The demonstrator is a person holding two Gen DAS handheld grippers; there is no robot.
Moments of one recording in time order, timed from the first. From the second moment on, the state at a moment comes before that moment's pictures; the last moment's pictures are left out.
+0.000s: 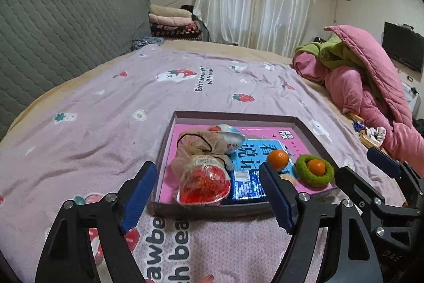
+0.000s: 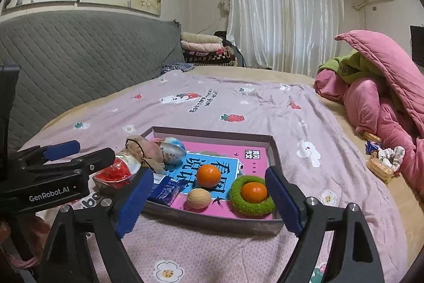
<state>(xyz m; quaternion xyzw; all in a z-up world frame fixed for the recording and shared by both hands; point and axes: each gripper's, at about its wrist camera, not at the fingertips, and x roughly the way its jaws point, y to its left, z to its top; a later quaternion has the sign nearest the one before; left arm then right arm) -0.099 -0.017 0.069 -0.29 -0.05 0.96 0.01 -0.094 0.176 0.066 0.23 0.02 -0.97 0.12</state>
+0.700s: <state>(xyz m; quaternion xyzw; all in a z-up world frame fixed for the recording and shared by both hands) -0.055 -0.014 0.025 -0.35 -0.04 0.94 0.01 -0.061 0.179 0.036 0.26 0.02 -0.96 0.10</state>
